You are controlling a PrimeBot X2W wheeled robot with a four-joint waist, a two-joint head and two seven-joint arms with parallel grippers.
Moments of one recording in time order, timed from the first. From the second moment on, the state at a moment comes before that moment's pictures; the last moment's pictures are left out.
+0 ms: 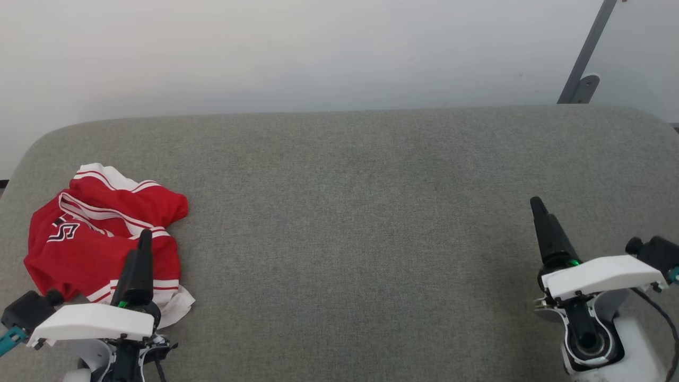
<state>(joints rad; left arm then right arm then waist) -0.13 0.16 0.08 0.28 -1.13 -0.13 -0.02 -0.25 -0.10 -0.02 0.39 1.09 0.13 -0.02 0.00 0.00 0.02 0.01</state>
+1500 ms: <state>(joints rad) -0.11 0.23 0.02 0.30 -0.54 -0.13 -0.16 -0.28 -0.06 -0.09 0.42 0.31 0.13 -0.16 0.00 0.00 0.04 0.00</state>
